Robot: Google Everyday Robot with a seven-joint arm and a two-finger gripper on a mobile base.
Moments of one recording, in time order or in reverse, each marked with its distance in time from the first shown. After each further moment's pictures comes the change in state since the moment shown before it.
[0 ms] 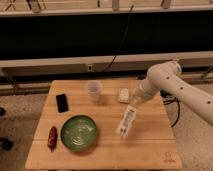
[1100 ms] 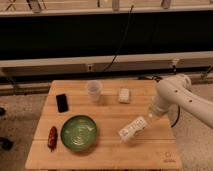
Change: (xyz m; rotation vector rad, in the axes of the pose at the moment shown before) arm -0.019 0.119 0.010 -0.240 0.097 0.709
